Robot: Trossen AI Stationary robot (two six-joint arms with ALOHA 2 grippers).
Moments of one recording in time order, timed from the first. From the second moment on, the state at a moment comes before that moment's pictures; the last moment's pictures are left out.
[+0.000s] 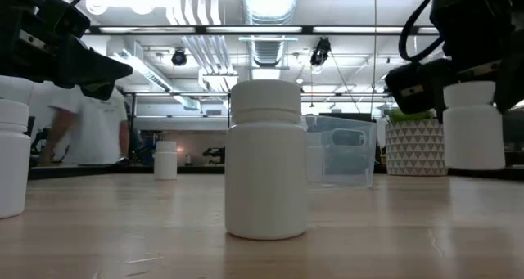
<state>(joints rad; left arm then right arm) -0.14 0.29 0.01 0.15 -0.16 -0.05 0.27 1.22 0.44 0.05 -0.33 -0.12</state>
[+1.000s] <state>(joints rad) -0.14 0.29 0.01 0.15 -0.16 -0.05 0.27 1.37 0.40 0.20 -0.29 0.01</state>
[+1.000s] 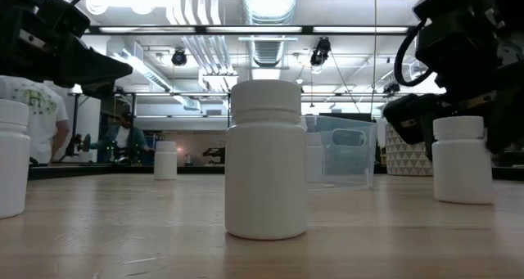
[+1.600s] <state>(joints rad) -0.14 0.29 0.01 0.16 -0.16 -0.05 0.27 1.20 0.40 0.13 -0.29 0.03</state>
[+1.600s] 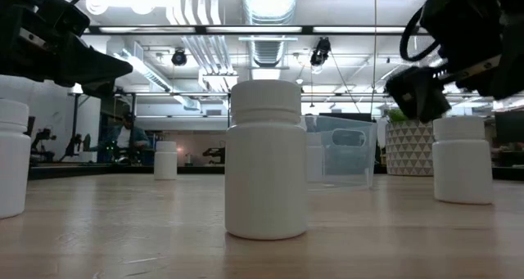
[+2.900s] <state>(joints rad) -0.14 0.29 0.01 0.16 -0.16 -0.05 0.27 1.14 0.72 -0.46 -0.13 0.11</state>
